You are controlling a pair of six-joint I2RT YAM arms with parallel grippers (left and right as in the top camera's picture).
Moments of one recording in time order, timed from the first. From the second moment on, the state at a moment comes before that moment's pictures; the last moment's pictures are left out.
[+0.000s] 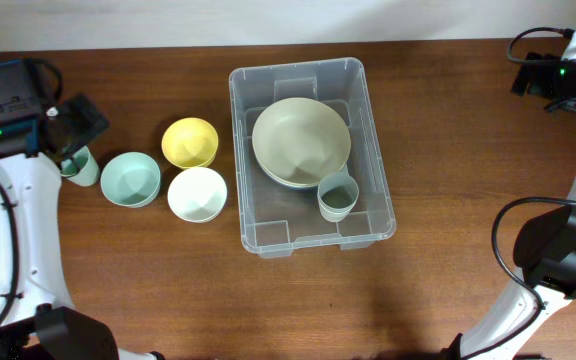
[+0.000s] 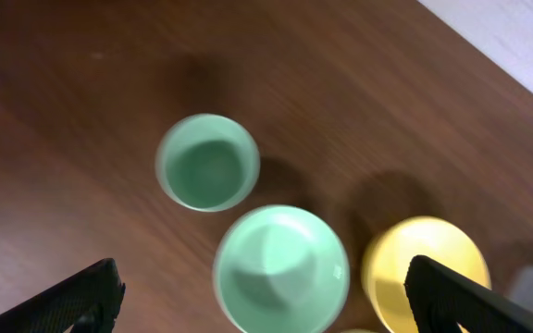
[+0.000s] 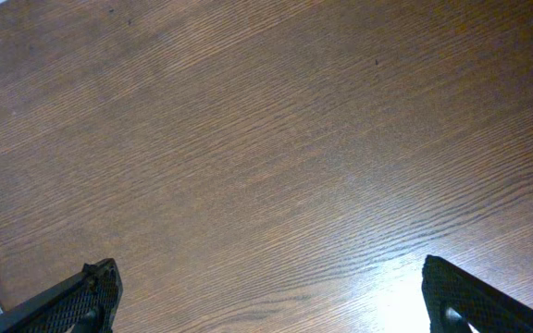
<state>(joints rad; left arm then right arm) 0.27 1.63 1.57 -0.90 -0.15 -0.41 -0.38 2.10 2.26 -1.27 0.01 0.06</state>
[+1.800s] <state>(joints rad) 0.31 2.04 1.58 -0.69 -0.24 -0.18 -0.38 2.10 2.26 -1.27 0.01 0.06</state>
